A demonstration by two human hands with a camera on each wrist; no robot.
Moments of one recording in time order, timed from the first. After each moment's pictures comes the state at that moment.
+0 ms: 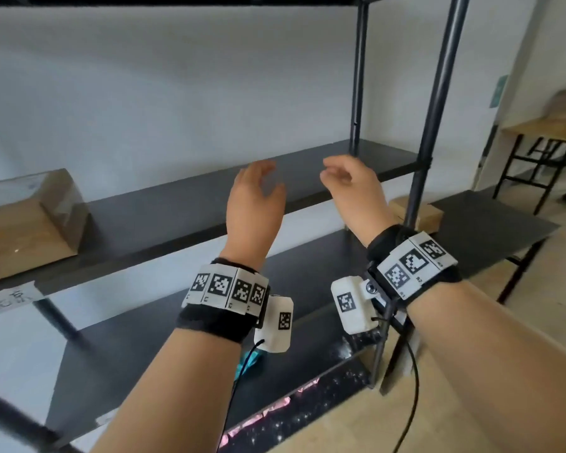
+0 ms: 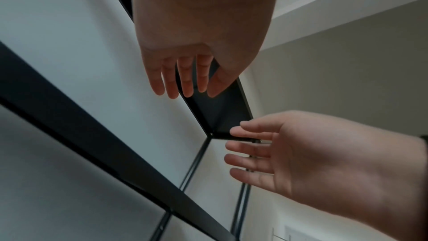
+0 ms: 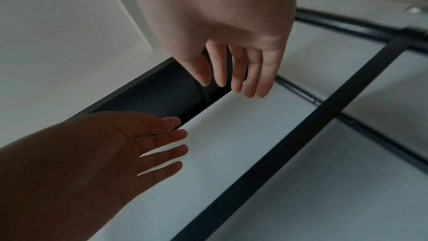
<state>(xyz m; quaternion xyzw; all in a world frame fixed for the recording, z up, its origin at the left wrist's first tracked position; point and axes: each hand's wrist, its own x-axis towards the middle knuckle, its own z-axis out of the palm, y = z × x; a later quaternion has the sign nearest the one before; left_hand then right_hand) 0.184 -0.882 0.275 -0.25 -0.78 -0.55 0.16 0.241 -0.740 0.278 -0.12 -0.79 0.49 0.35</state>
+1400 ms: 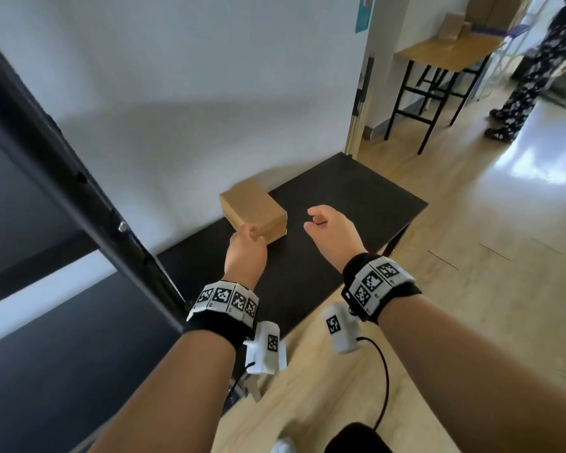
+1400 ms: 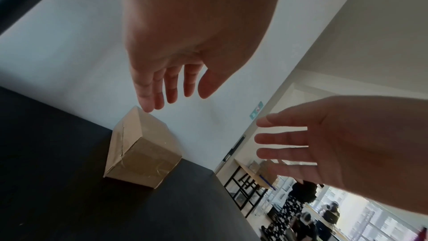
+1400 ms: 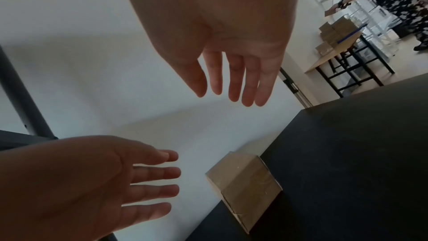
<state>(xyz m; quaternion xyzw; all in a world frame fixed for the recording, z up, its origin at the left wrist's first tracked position) 0.082 -0.261 0.061 -0.16 -0.87 -0.42 -0.20 0.196 -0.140 0.102 -0.36 -0.82 0.42 0.13</state>
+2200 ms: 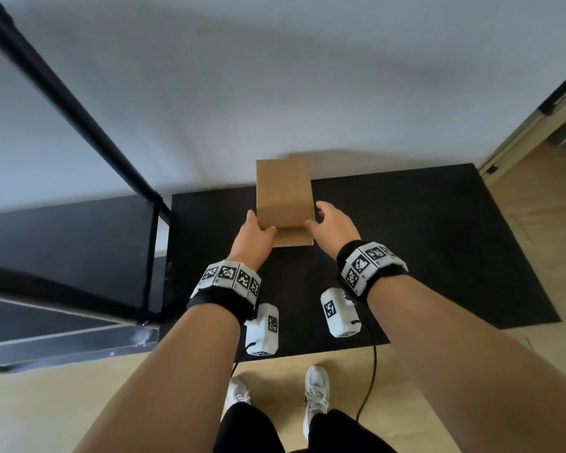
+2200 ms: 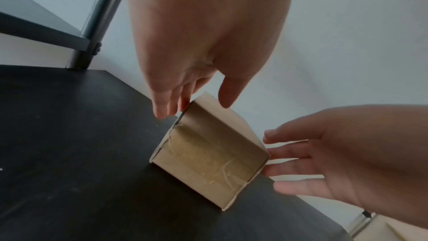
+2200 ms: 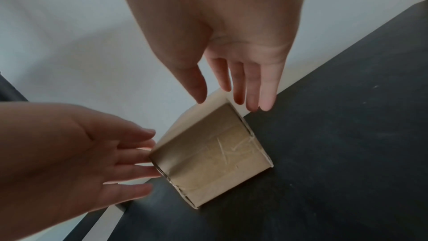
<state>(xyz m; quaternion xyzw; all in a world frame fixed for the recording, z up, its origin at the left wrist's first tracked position) 0.010 -0.141 -0.017 0.11 -0.86 -0.44 -0.21 0.019 0.014 -0.012 -0.15 -0.90 0.38 -0.14</state>
